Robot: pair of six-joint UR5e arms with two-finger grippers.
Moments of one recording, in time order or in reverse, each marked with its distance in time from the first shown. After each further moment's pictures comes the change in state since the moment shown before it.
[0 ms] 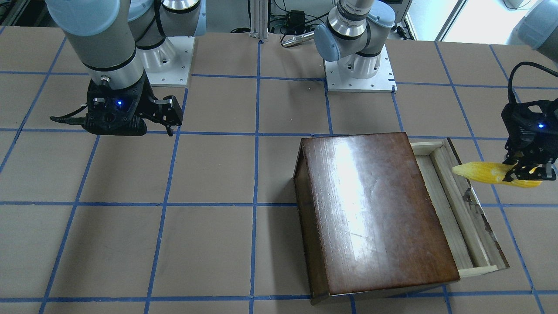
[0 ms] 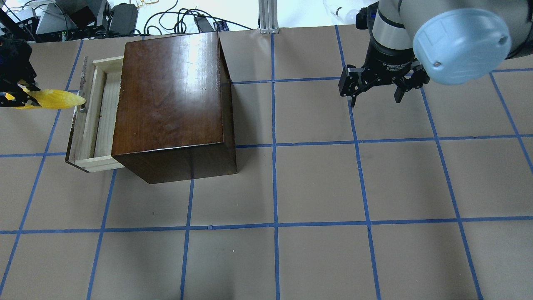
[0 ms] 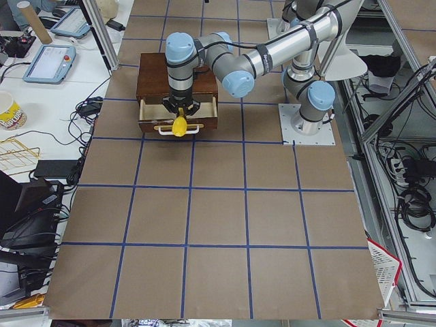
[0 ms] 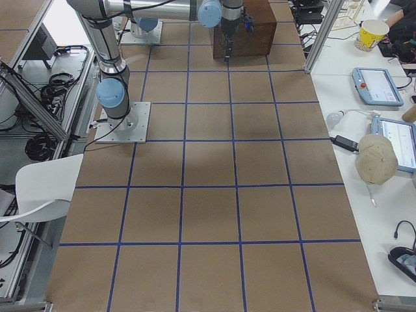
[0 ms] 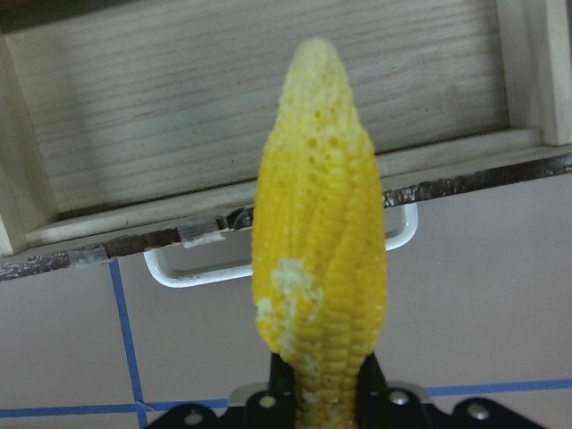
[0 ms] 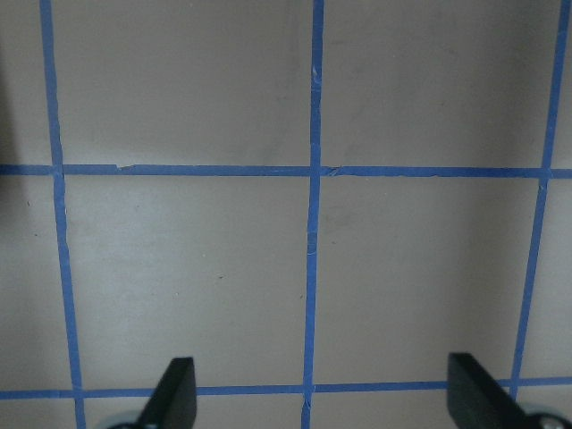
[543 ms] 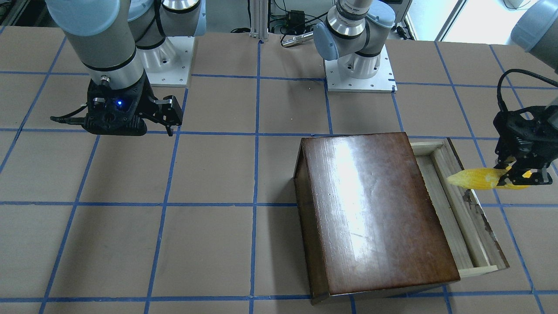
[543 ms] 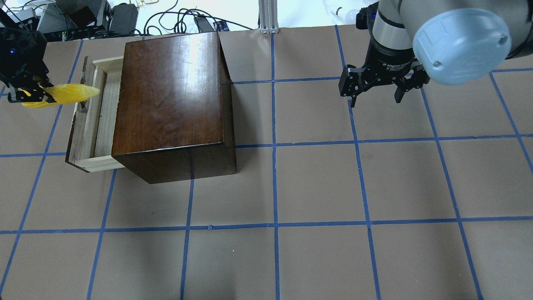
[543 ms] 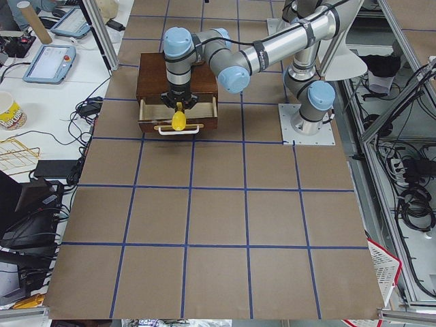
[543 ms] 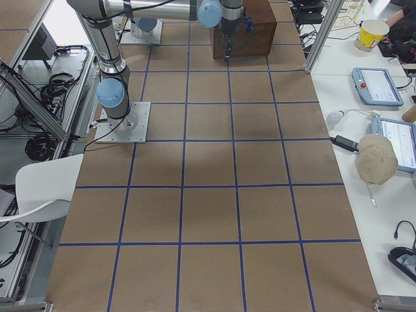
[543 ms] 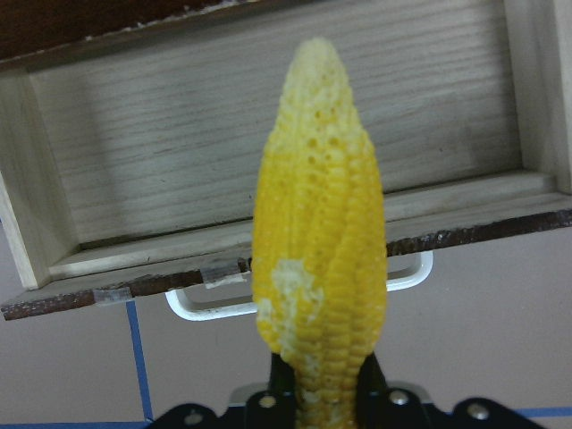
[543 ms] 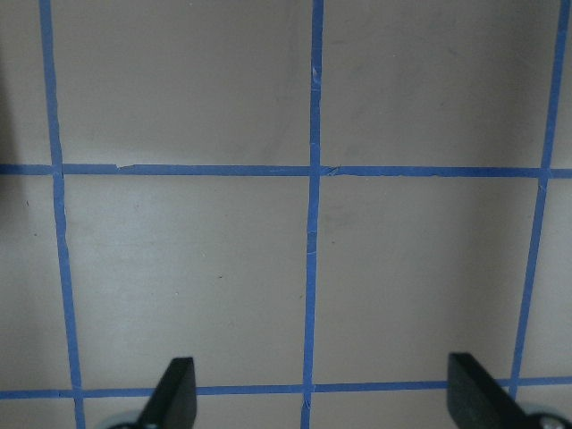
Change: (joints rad) left arm -0.031 -0.011 0.007 0.002 -0.014 -0.257; right arm 0.000 0.000 0.000 0.000 -0.001 0.000
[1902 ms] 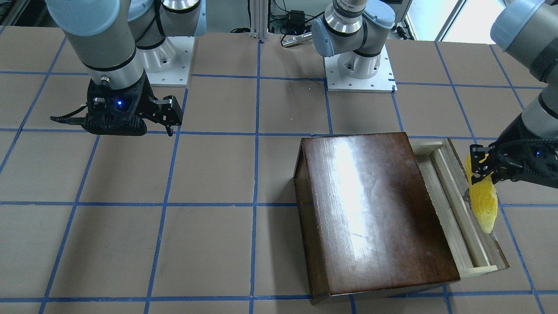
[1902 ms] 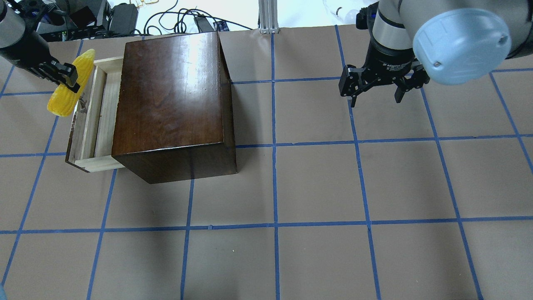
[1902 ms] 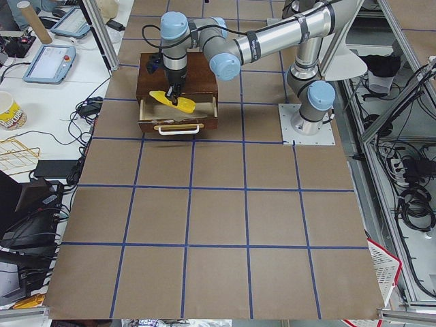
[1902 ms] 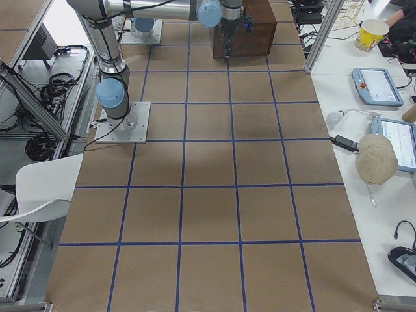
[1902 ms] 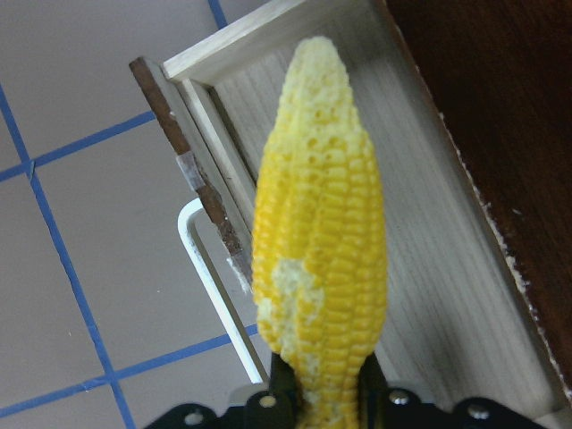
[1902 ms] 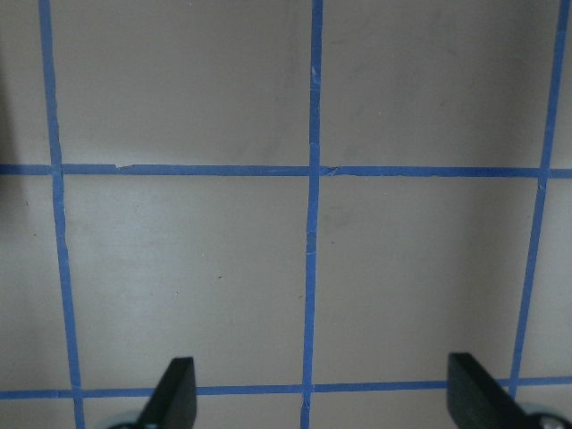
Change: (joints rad) left arm -0.102 -0.007 0.020 -0.002 0.043 -1.323; right arm 0.000 0.000 0.000 0.000 -0.001 0.000
